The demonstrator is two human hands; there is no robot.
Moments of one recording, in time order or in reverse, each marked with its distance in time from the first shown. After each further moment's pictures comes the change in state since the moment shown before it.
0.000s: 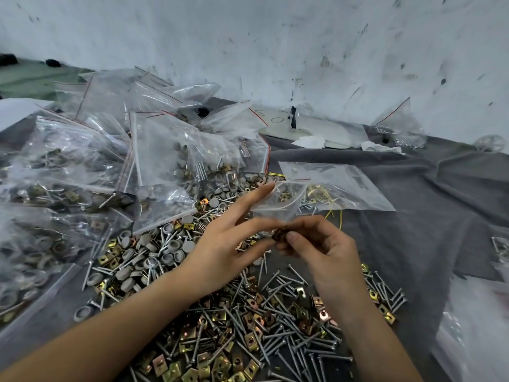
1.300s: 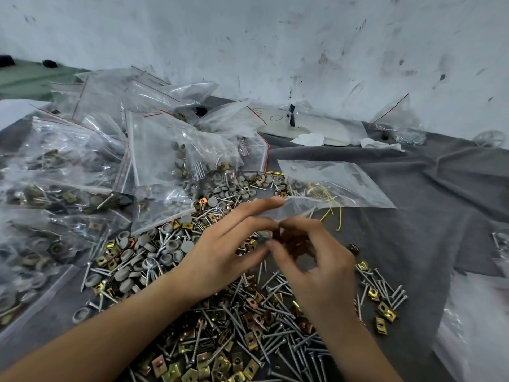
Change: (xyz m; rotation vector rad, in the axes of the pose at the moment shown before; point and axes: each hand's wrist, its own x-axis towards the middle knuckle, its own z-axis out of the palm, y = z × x) left_hand 0.000 0.002 0.000 0.033 0.076 0.141; right_hand -0.010 0.010 0.011 -0.694 0.125 -0.619
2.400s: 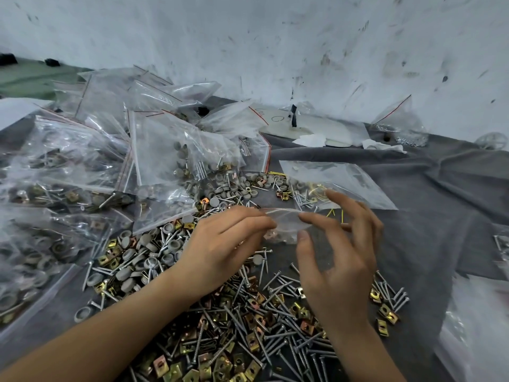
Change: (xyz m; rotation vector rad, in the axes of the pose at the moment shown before) left_hand -0.002 -0.003 -0.004 0.140 0.047 0.020; right_hand 0.004 0.003 -0.005 -0.283 0.204 -0.012
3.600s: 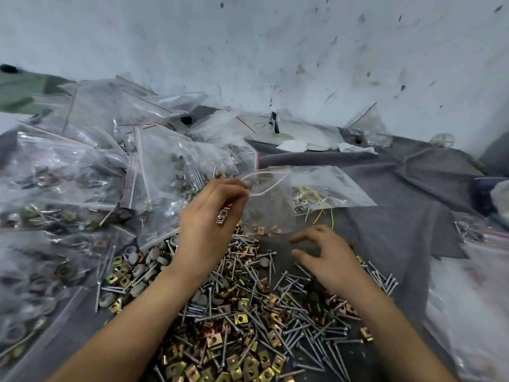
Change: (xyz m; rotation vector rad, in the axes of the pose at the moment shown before) left_hand 0.011 -0.026 -0.016 -0.202 0.308 -0.242; right_hand 0.017 0.021 0.002 -0.115 -0.810 0.437
